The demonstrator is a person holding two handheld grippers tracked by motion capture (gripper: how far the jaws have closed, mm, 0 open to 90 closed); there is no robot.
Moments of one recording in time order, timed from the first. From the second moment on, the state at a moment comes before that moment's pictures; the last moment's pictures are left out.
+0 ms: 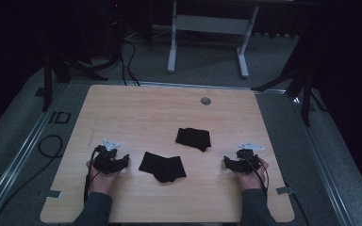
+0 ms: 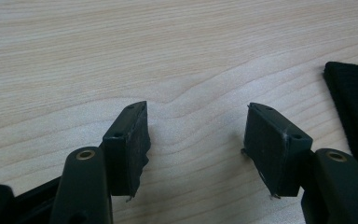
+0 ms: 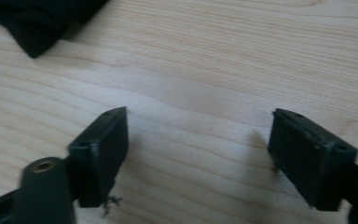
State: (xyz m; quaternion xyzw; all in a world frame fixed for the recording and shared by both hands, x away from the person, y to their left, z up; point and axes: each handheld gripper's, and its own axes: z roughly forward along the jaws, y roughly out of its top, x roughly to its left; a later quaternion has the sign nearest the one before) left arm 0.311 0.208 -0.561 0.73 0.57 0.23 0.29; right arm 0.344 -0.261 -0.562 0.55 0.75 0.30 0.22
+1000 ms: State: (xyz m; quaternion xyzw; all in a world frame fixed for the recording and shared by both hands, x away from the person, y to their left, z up) left arm 0.311 0.208 -0.560 0.74 0.57 0.22 0.29; right arm 0.310 -0.211 -0.526 0.43 0.81 0.33 0.21
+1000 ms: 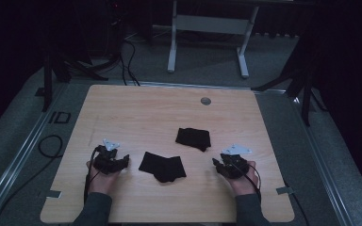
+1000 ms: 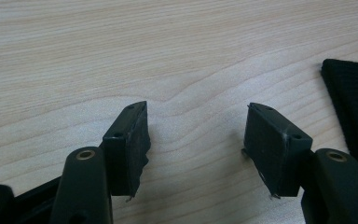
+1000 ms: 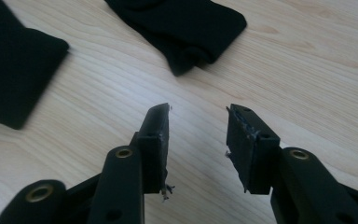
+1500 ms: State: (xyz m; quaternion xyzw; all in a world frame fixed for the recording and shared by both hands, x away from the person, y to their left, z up) left arm 0.311 0.208 -0.560 0.74 0.57 0.22 0.29; right arm 0.300 -0.192 -0.520 0.41 0.82 0.34 0.20
